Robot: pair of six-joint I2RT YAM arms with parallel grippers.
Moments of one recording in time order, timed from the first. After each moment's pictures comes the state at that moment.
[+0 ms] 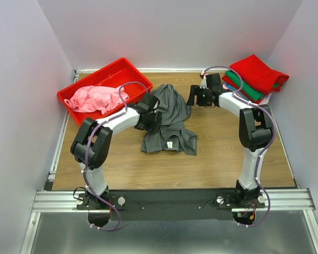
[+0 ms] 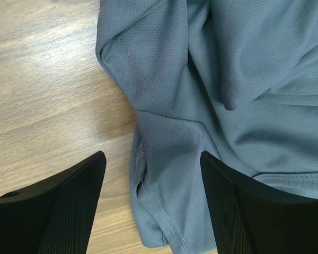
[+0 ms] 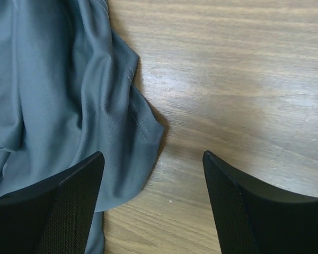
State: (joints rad) left arm -0.54 1.81 1.24 -0.52 -0.03 -0.30; right arm 0.24 2.04 1.46 -0.22 -0.22 0.23
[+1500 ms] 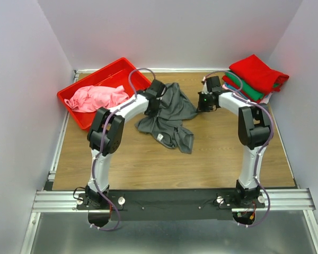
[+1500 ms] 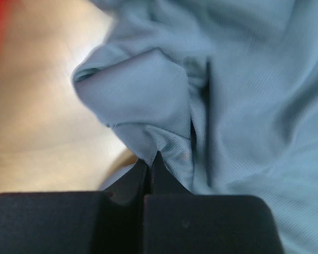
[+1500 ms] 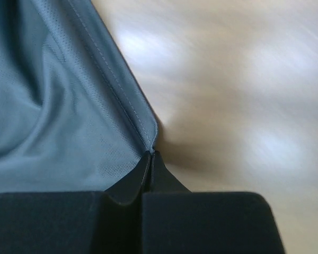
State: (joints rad) left arm -0.52 2.06 1.56 -0.59 -0.15 -0.19; right arm 0.24 2.11 1.50 -0.36 -0.18 0.22
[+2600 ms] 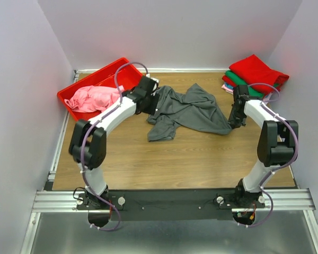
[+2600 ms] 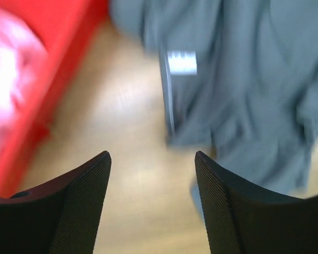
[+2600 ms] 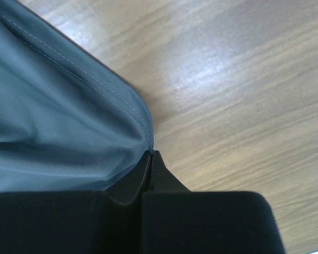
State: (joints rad) left arm -0.50 1.86 1.52 -0.56 -0.19 -0.10; right arm 0.01 1.74 1.19 -0.71 0.22 0.36
